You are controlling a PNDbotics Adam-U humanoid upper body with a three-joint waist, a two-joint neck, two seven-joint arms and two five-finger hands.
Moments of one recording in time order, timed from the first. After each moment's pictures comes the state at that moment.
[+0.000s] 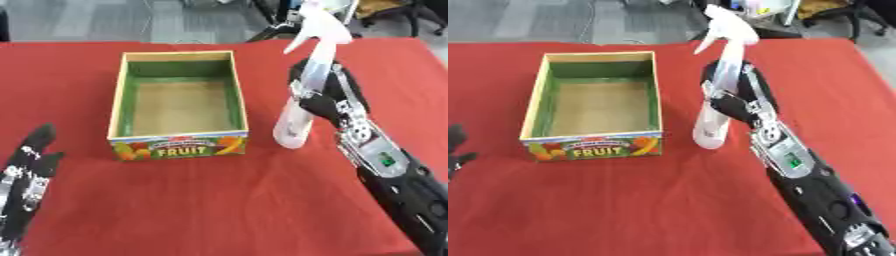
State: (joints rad) left arm -0.16 0.20 -0.05 -1.70 -0.06 -0.18 -0.06; right arm -0.56 -0.44 0.23 -1.34 -0.18 -0.31 -0.21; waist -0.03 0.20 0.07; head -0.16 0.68
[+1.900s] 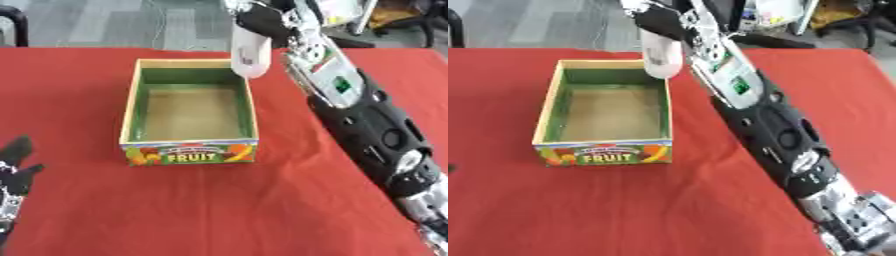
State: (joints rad) left arm -0.20 0.19 -0.08 -1.71 -0.05 -0.18 -0.09; right arm -0.94 -0.38 0.29 -1.36 -0.09 -0.23 -0.18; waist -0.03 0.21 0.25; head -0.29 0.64
